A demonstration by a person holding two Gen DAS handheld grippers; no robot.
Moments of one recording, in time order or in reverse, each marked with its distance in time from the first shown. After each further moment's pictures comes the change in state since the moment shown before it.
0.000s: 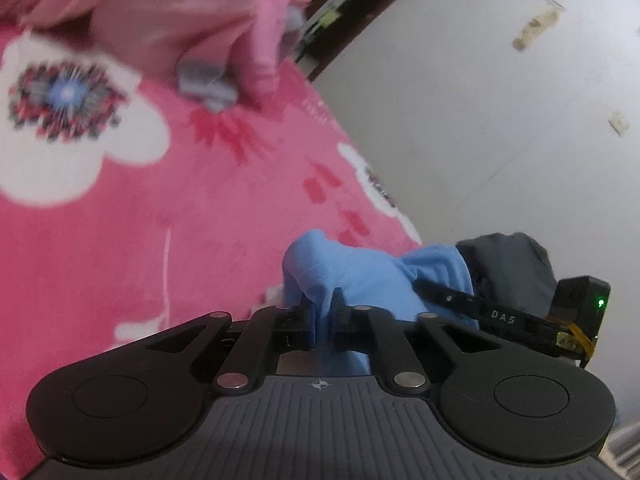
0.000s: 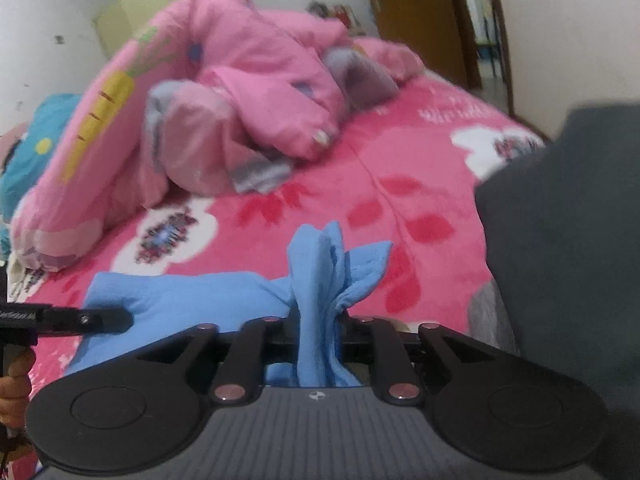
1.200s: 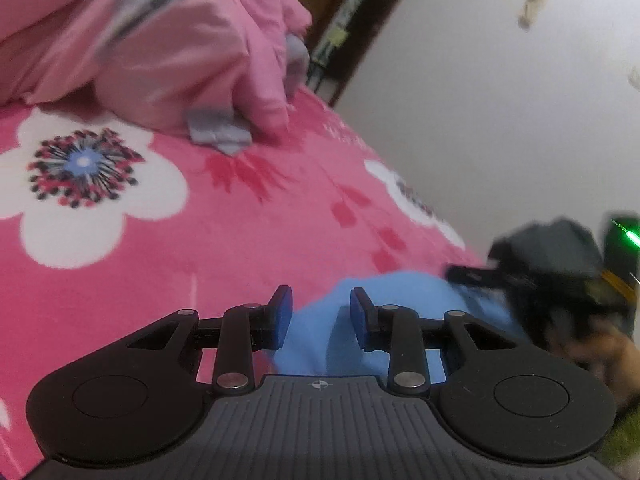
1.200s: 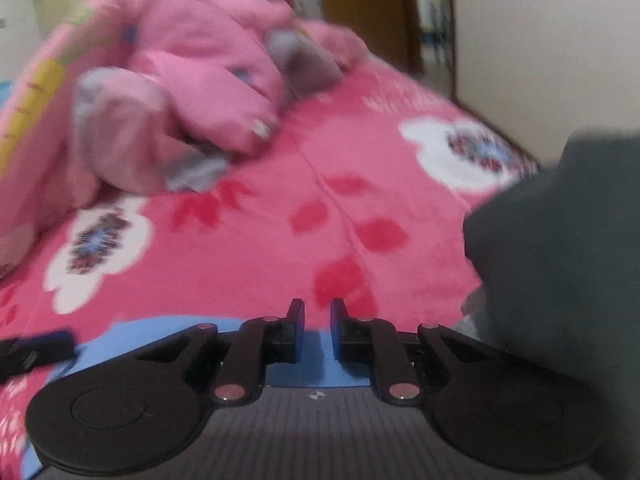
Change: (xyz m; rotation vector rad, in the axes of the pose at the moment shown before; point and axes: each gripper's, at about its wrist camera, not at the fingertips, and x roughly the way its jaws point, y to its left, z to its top) left arm -0.011 -0.041 0.004 0.207 -0.109 0.186; right arm -0.006 0.022 0.022 -0.063 -0.024 -0.189
